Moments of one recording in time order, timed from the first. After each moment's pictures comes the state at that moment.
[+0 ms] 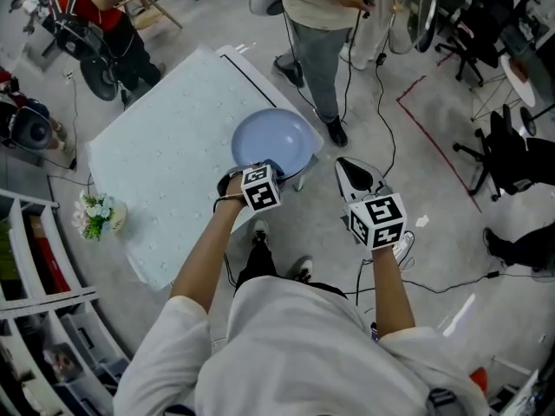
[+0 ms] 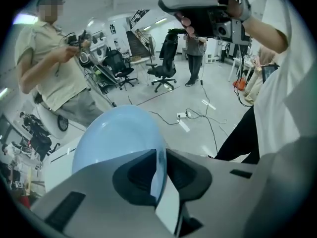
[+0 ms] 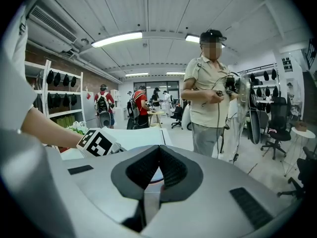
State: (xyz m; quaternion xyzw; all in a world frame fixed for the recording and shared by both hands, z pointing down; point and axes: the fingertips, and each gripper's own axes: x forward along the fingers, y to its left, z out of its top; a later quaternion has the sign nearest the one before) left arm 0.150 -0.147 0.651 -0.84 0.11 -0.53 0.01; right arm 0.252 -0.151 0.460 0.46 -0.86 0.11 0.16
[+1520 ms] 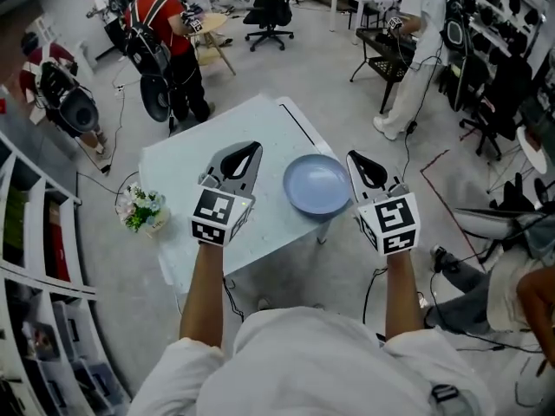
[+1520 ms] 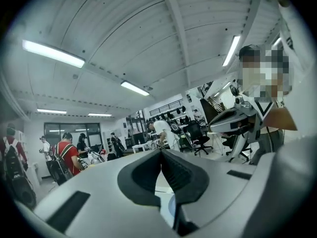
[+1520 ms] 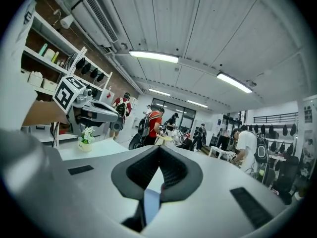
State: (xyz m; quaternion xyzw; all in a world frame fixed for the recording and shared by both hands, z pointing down) left arm -0.042 -0.109 0.276 -0.83 0.54 -0.11 0.10; right arm 0.127 -0.123 0.280 0.41 -0.90 -0.11 0.13
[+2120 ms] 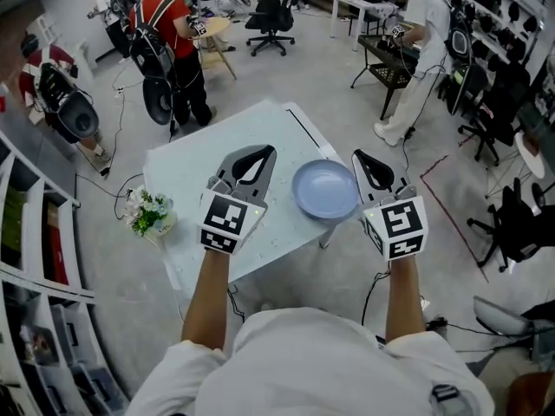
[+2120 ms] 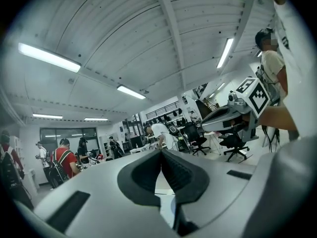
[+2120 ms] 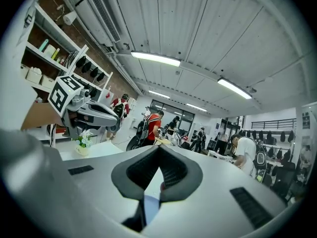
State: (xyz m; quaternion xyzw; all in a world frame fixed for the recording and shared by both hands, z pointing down) left arm -0.052 -0.088 0.261 -0.84 0.52 -0.11 0.13; right arm 0.093 -0.105 0.257 0.42 -0.89 -0.13 0.13
